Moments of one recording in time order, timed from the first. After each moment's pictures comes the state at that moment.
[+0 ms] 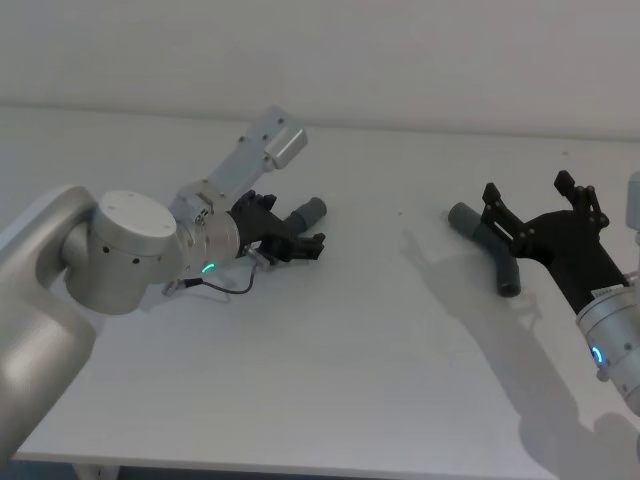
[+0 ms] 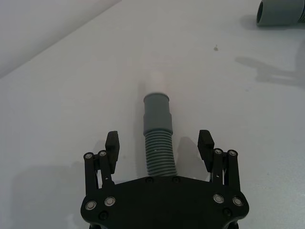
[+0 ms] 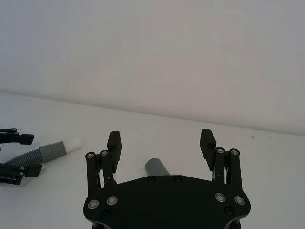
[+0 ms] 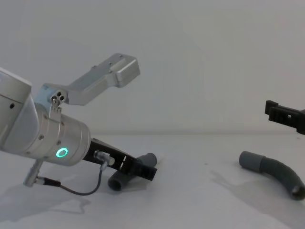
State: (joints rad) left arm -0.47 0.32 0.54 -1.51 -0.20 0.64 -0.29; right arm -0.01 0.34 -0.23 -1.77 0.29 0.03 0.07
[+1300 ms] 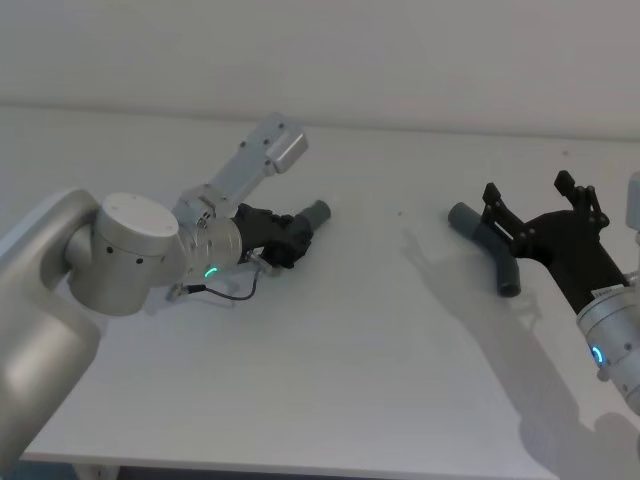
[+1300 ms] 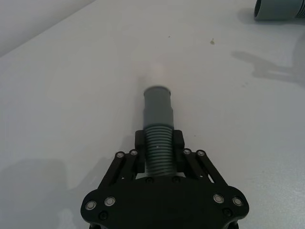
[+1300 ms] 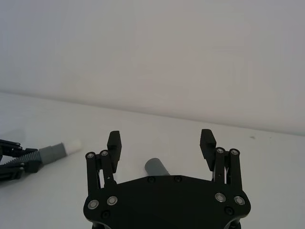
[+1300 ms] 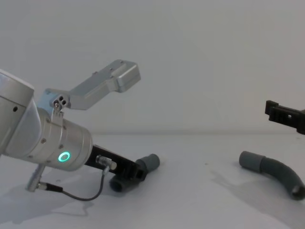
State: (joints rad) left arm -0.47 0.30 0.53 -1.49 -0.20 0.67 -0.31; right arm -0.01 0.34 -0.23 -1.77 0.29 0.03 0.07
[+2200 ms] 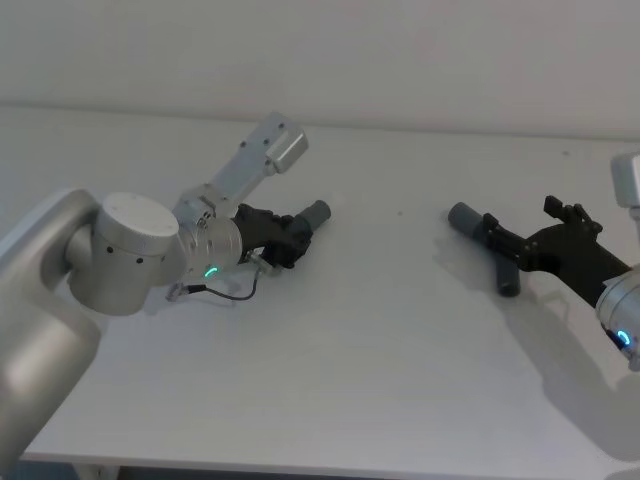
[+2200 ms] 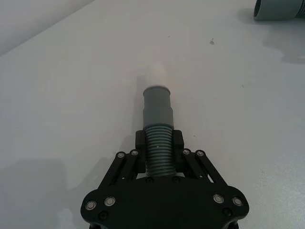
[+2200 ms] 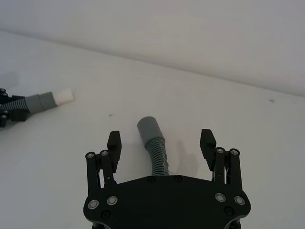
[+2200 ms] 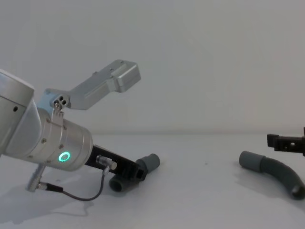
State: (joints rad) left arm -0.47 0.30 0.53 -1.49 -0.20 0.67 -0.31; right arm 0.10 0.43 -0.22 -1.69 0.35 0.30 0.23
